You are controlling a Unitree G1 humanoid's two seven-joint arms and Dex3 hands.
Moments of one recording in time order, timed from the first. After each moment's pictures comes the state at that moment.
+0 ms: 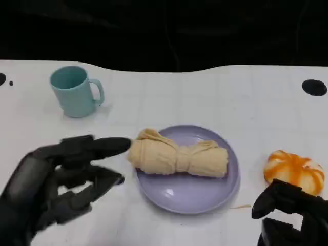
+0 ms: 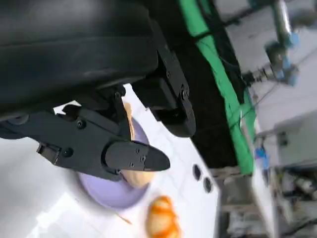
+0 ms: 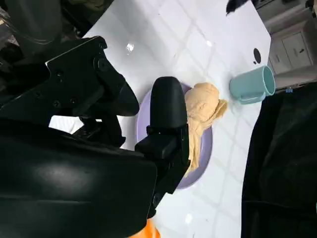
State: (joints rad) left arm 0.31 0.10 0.16 -0.82 -0.21 0.49 -0.27; right arm 0.39 -0.13 0.02 -0.96 0.32 0.90 0.04
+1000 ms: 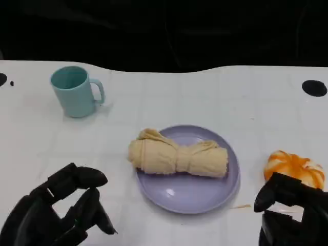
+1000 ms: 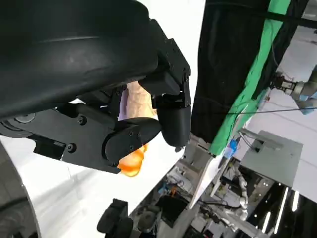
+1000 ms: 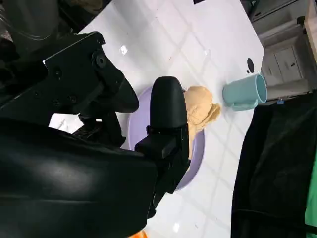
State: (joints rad) left arm 0.37 0.10 0.23 -0.63 -0.71 0.60 -0.29; right arm 0.36 -0.16 -0.03 -0.86 0.34 0.82 0.13
